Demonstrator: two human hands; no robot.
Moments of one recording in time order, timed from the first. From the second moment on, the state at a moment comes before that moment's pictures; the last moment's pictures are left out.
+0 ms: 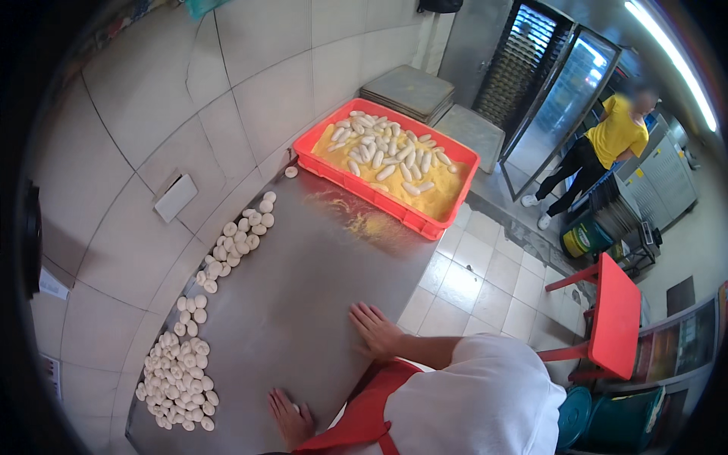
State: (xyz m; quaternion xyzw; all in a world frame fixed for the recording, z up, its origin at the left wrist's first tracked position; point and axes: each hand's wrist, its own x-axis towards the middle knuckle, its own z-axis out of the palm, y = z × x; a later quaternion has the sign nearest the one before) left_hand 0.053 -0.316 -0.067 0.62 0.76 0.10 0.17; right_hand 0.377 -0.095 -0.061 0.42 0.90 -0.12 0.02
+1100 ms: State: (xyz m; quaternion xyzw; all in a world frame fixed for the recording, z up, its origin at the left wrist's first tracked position) left_hand 0.093 -0.054 0.026 0.60 0.65 0.43 0.18; right_hand 0.317 -0.013 0.019 0.24 0.17 -0.89 -0.35
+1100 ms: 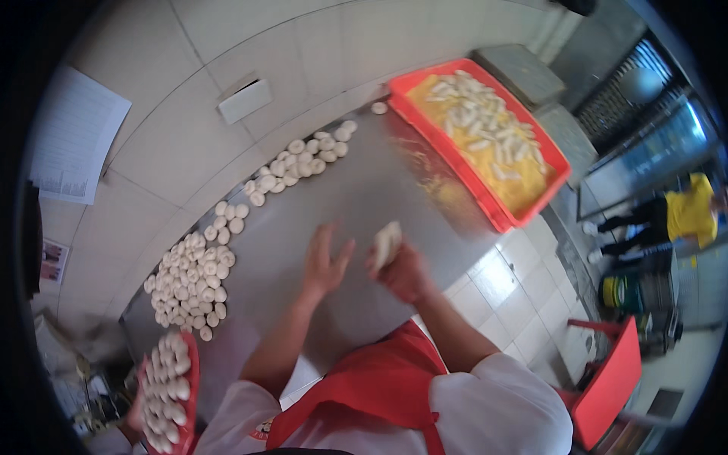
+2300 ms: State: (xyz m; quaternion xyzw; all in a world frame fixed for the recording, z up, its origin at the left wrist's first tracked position) left_hand 0.045 -0.220 0.001 0.07 0.50 0.73 0.46; right_hand 0.234 -0.087 0.023 0.25 0.66 -0.69 -0.15
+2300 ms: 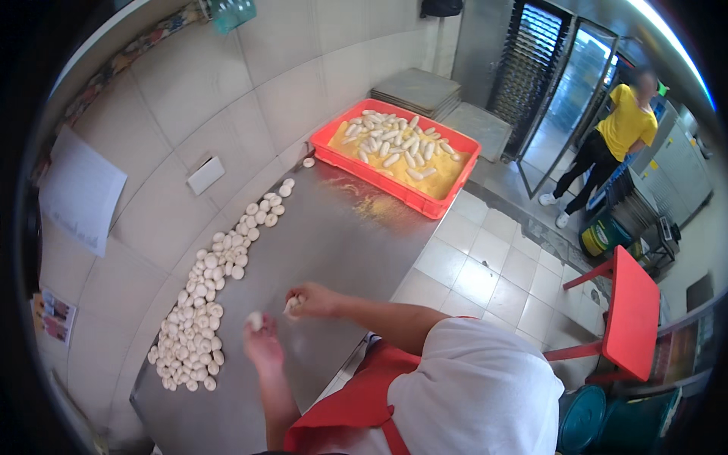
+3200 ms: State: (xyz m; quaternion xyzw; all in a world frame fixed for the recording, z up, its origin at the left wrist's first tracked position) left_hand -0.011 -0.140 -0.055 0.58 0.80 0.13 0.03; right_hand 0.180 0.037 -0.048 0.41 0.91 -0.06 0.01
